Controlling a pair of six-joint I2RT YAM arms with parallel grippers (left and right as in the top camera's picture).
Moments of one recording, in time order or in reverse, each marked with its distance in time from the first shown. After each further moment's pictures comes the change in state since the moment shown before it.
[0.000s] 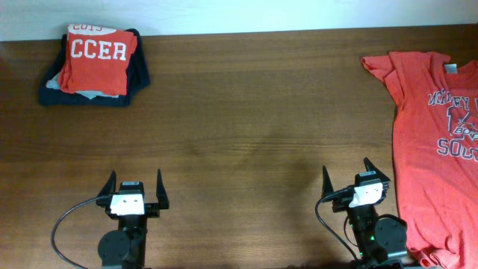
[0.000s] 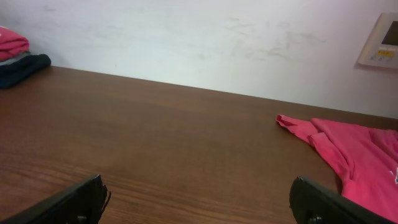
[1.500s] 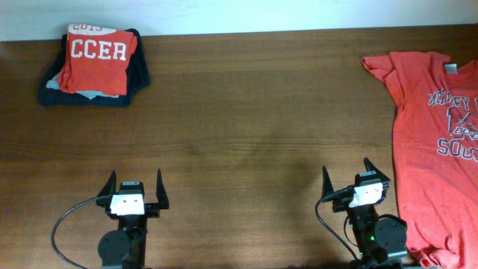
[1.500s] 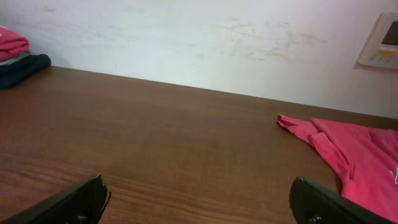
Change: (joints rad) left arm 0.000 0.000 0.000 0.000 0.000 0.000; right arm 0.000 0.000 0.000 0.000 0.000 0.000
